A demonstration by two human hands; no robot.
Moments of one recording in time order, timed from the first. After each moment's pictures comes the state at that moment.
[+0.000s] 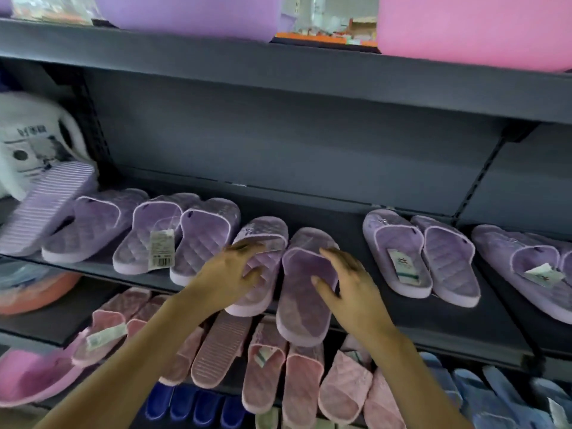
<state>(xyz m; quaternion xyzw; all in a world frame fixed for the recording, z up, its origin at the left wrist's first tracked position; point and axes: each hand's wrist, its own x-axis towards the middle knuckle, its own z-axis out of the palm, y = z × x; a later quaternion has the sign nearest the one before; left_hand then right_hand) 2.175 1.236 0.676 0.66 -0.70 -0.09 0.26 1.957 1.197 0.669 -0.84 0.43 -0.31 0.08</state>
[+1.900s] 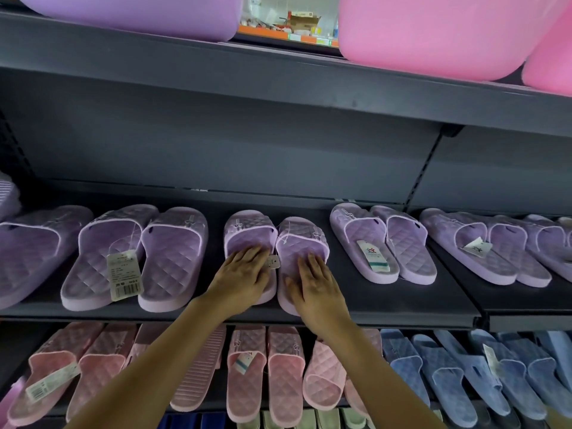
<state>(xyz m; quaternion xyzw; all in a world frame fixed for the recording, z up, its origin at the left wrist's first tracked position) 2.159 1.187 0.649 0.61 -0.78 -0.05 0.13 1.992 1.183 0.626 -0.79 0.58 -0.18 0.03</state>
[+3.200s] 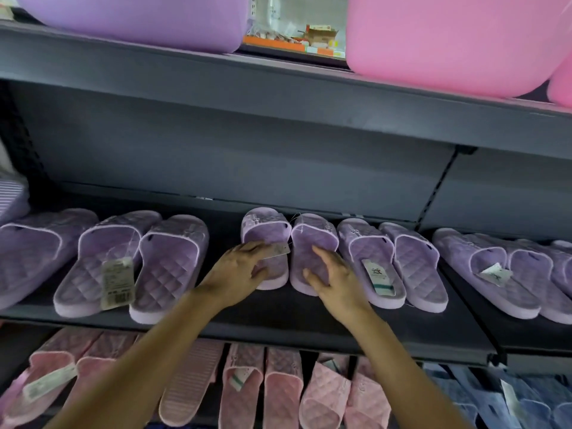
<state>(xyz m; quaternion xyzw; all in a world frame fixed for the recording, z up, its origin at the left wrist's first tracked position) 2.164 1.158 0.668 0.57 -0.78 -0.10 0.24 1.955 1.145 0.669 -0.79 0.52 -0.29 0.15</state>
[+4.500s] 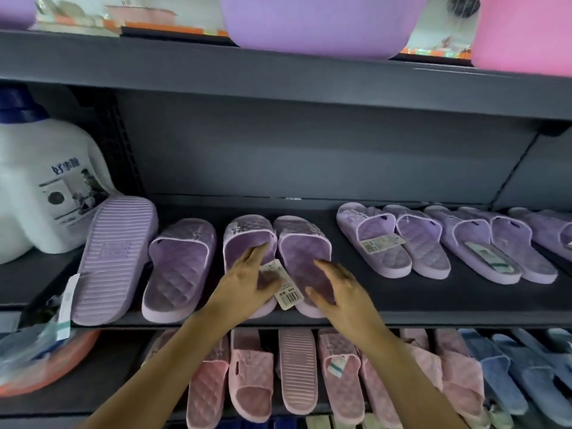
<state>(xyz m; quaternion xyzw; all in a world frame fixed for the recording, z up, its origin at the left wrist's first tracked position) 2.375 1.229 0.655 0.60 -0.72 -0.15 0.32 2.178 1.228 0.652 -0.80 0.52 -0.28 0.13</state>
